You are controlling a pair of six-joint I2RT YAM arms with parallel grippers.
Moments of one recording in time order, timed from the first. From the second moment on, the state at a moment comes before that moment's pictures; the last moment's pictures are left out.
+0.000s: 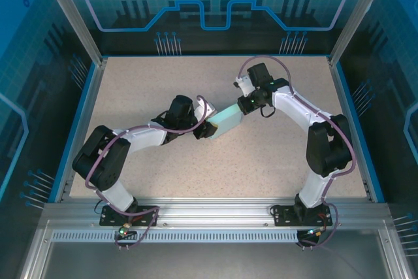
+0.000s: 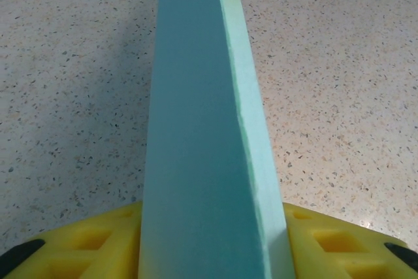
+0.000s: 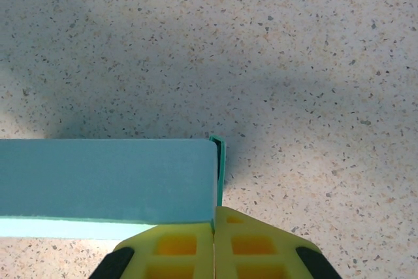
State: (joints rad) left arm -0.50 1.66 0.86 0.15 0.42 0.20; right arm 0.37 1.78 1.41 -0.70 -0.18 -0.12
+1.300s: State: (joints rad) left arm -0.49 1.38 0.75 0.15 0.32 -0.08; right arm 0.39 1.78 1.41 -0.70 -0.19 -0.12
